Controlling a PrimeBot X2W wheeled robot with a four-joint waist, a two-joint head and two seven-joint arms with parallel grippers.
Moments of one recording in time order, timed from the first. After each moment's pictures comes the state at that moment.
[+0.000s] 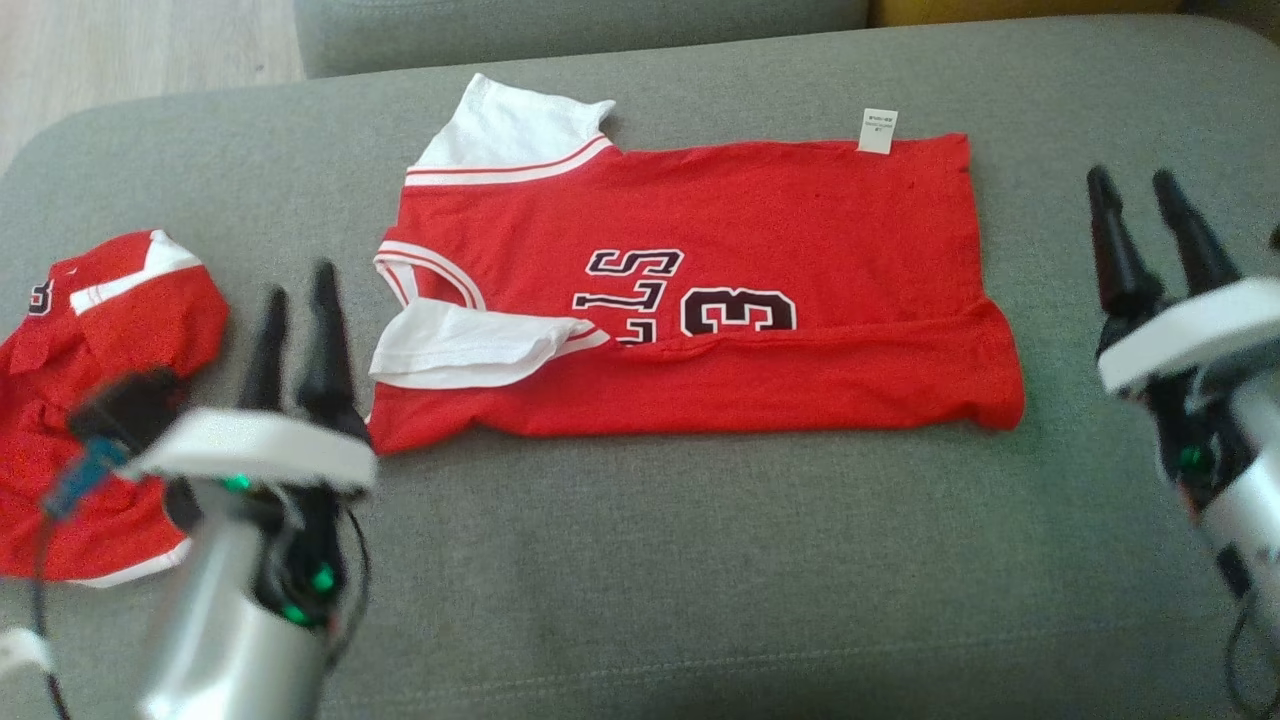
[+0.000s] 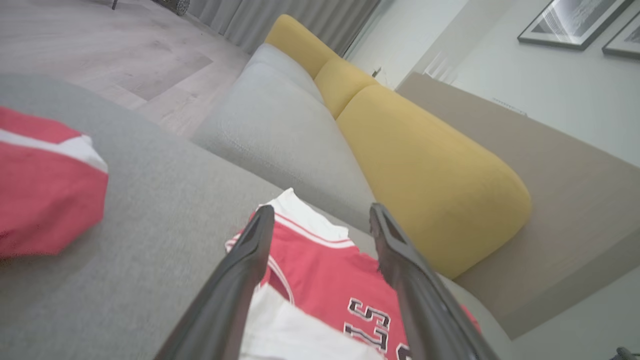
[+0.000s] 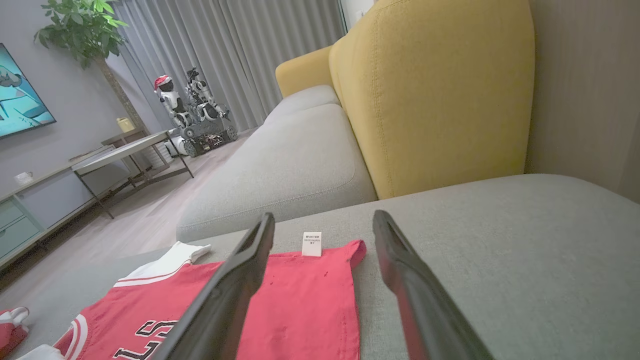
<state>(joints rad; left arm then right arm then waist) -0.33 0.15 -0.21 0.40 -0.83 -0.07 -0.26 -0.61 -0.49 0.56 0.67 0.95 0.12 -0.25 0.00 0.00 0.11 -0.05</state>
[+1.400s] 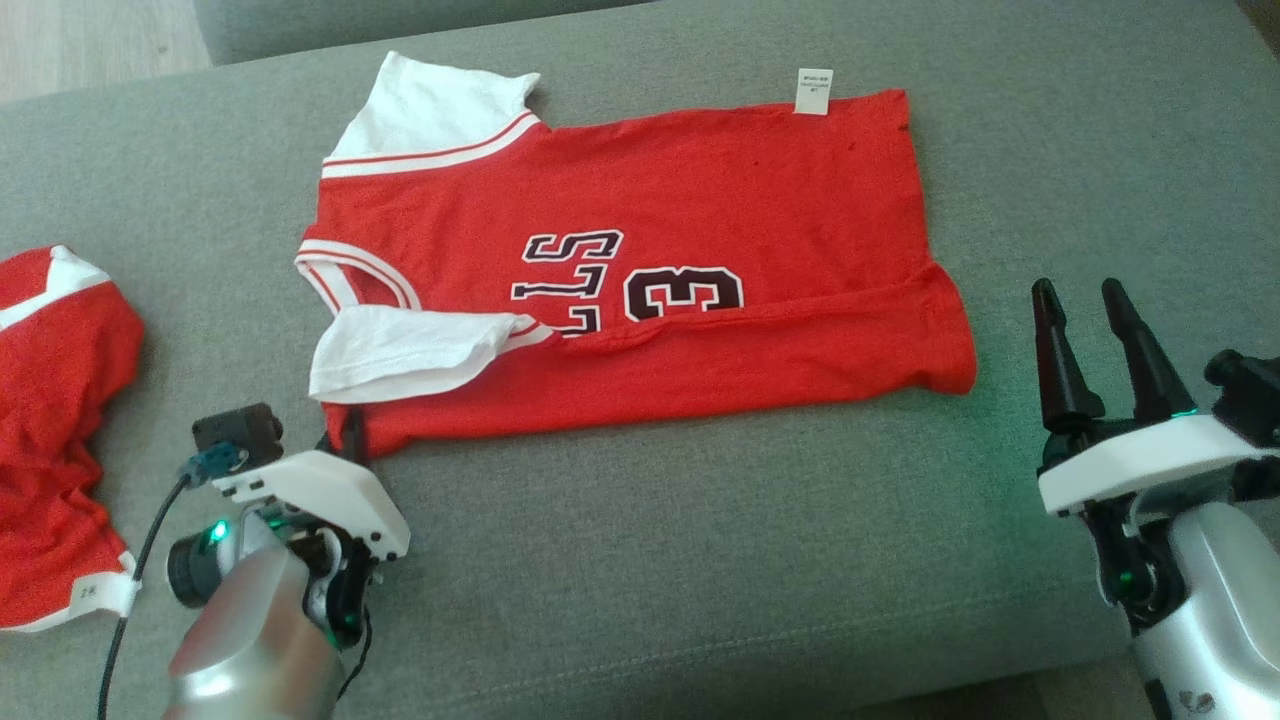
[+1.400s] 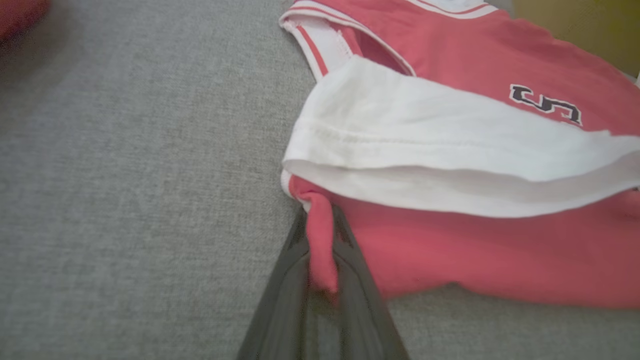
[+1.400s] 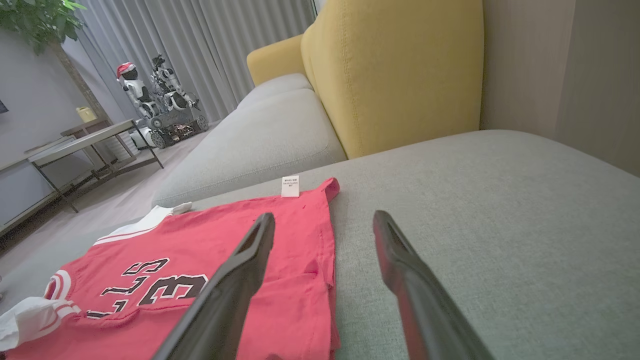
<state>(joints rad) -0.46 0.10 -0.28 0.95 -0.53 0.00 -0.17 -0.26 -0.28 0.19 0.36 0.55 0.12 -0.18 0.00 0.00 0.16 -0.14</state>
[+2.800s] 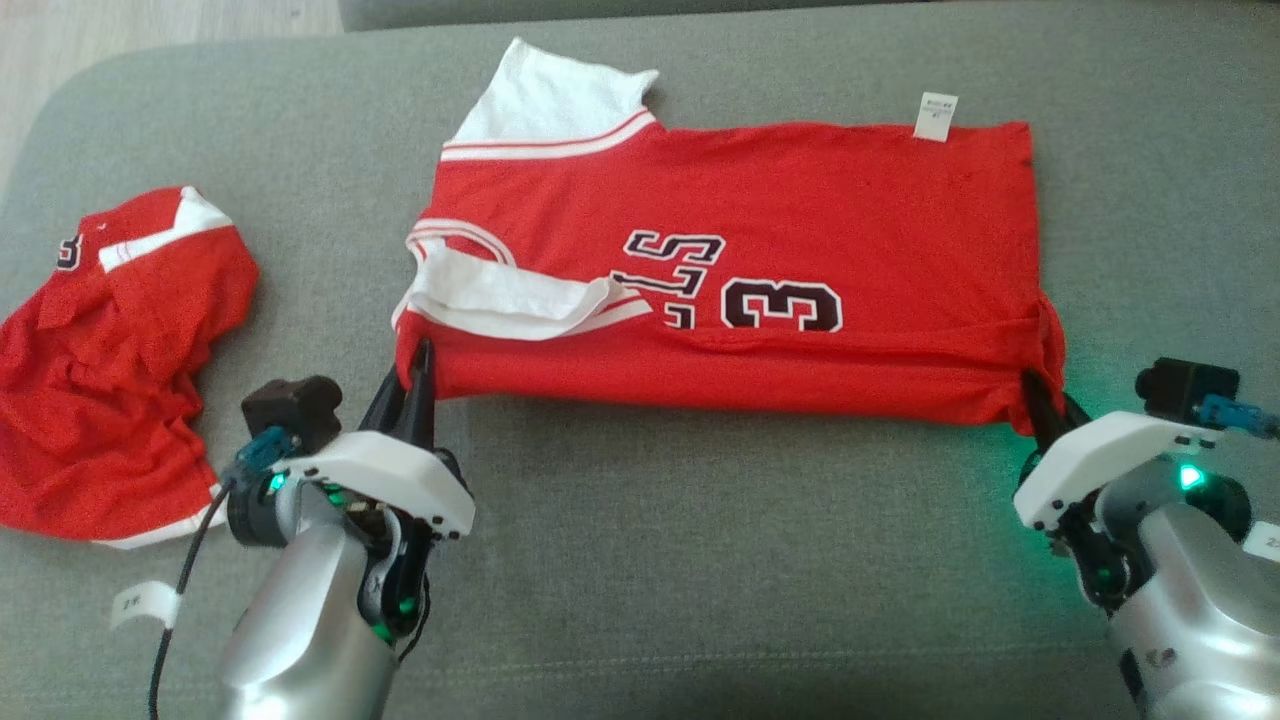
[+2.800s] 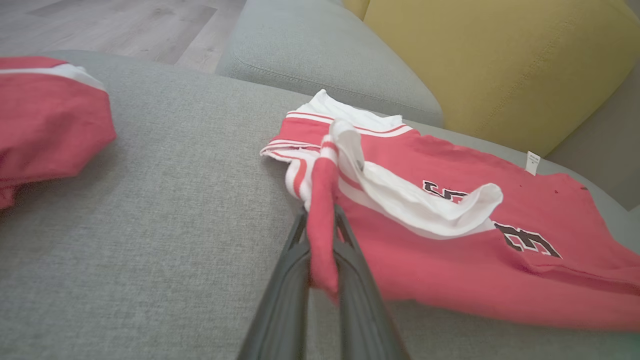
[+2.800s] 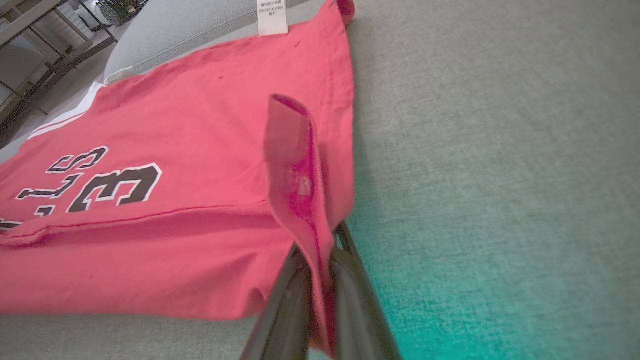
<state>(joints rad) -0.38 0.07 -0.31 0.63 -0.47 -0.02 -0.25 -0.42 -0.23 0.18 0.80 0.55 0.12 0.02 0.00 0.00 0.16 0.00</state>
